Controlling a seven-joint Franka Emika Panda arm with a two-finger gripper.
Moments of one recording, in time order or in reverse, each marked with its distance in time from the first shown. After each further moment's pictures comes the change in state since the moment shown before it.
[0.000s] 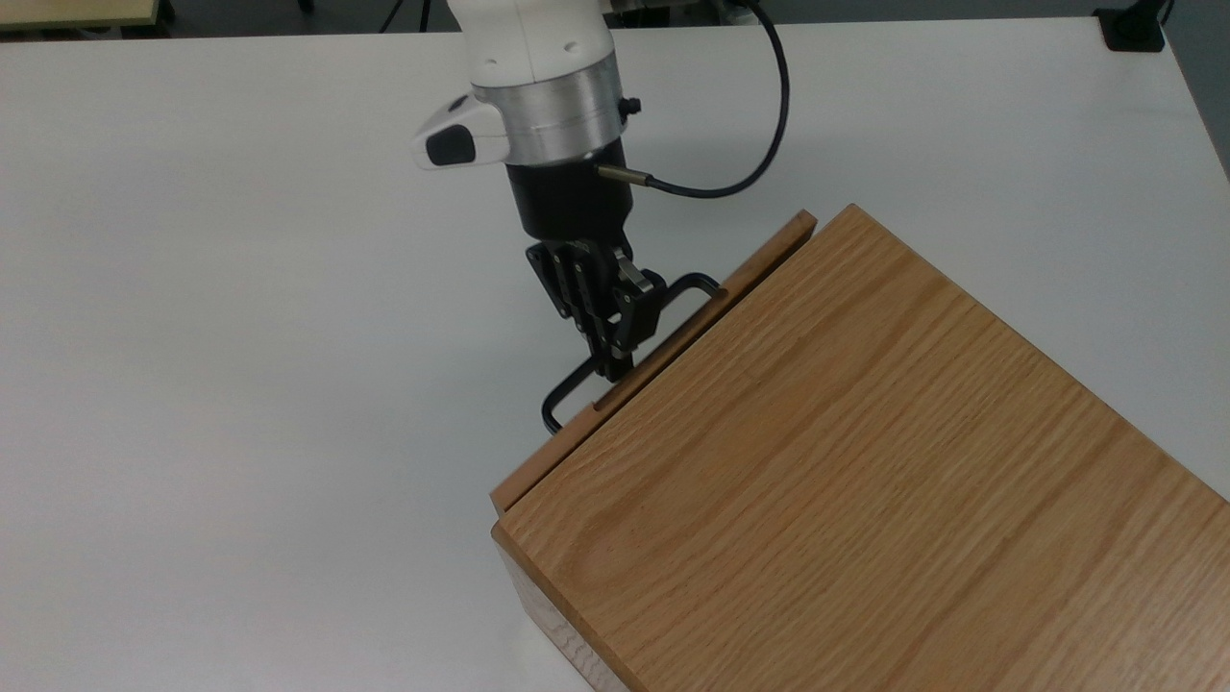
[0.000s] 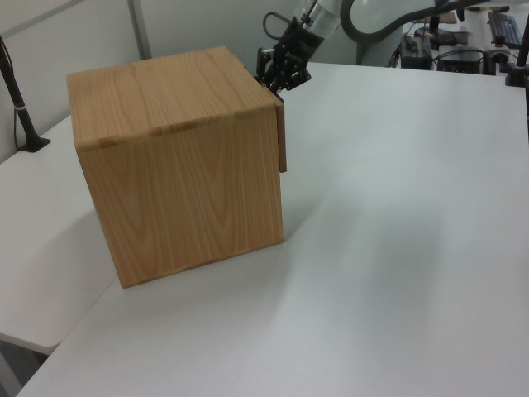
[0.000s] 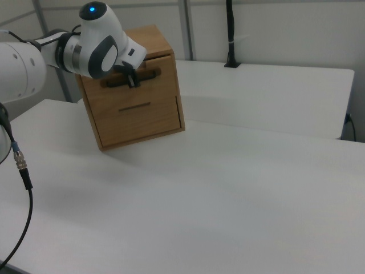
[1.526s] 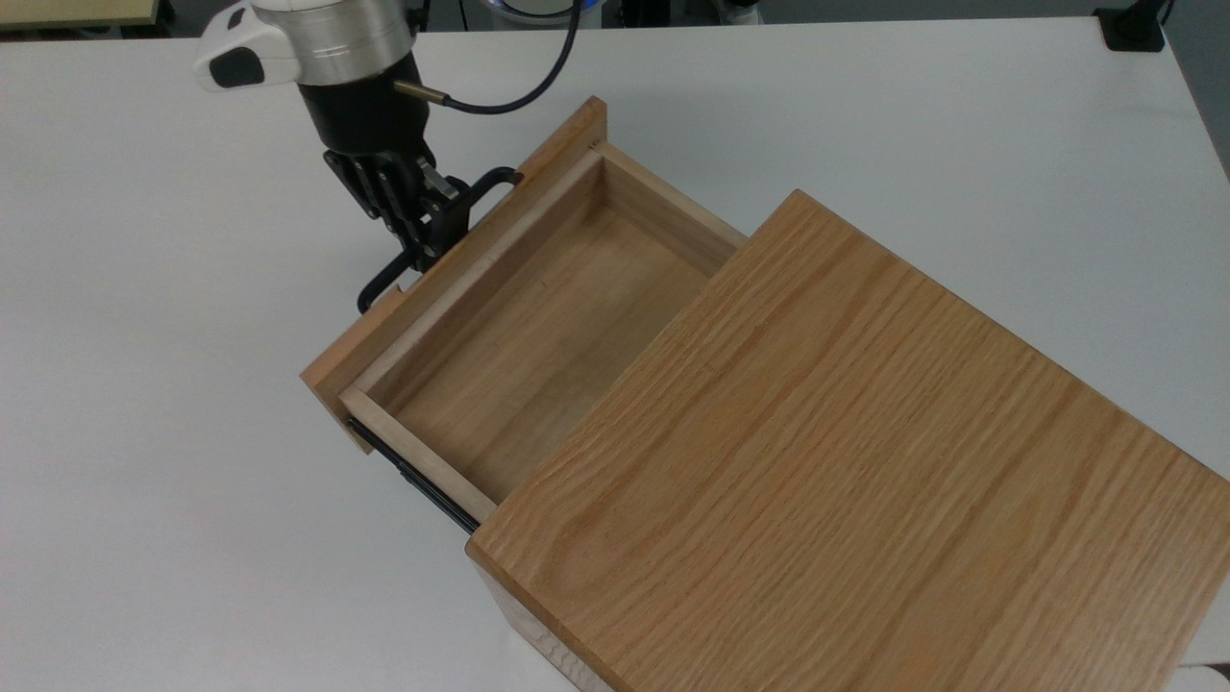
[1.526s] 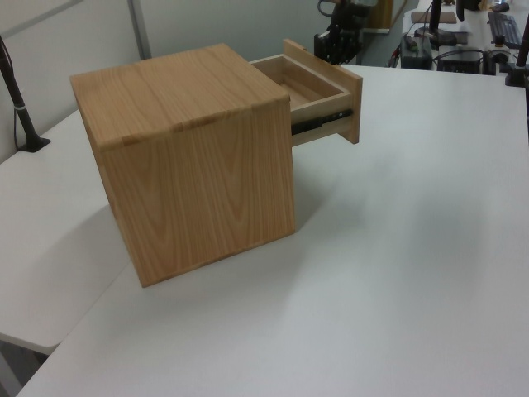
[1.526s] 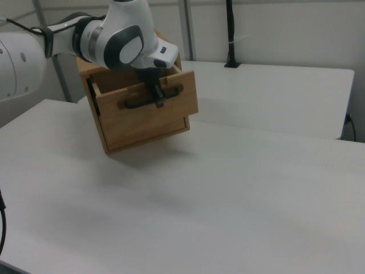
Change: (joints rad) arm -0.234 -0.137 0.015 -0.067 0.009 -0.352 -0.375
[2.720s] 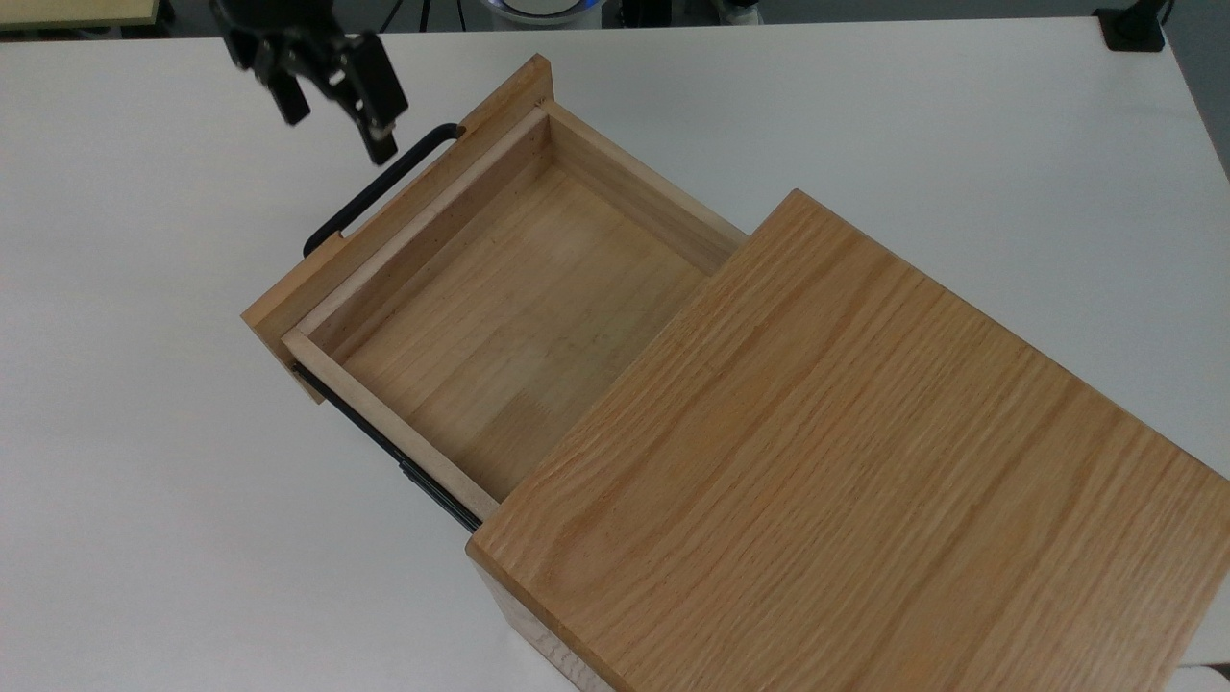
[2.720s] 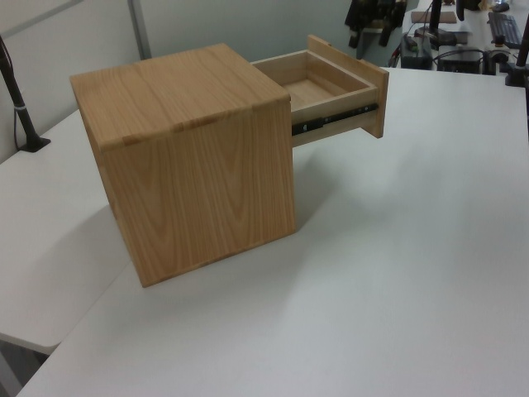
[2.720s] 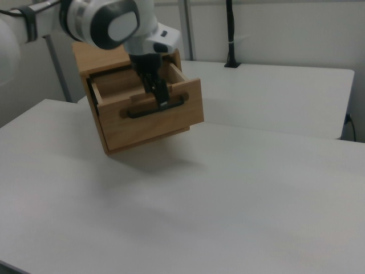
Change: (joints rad) arm -0.093 -0.136 -0.012 0.001 -0.004 -0.252 -0.129
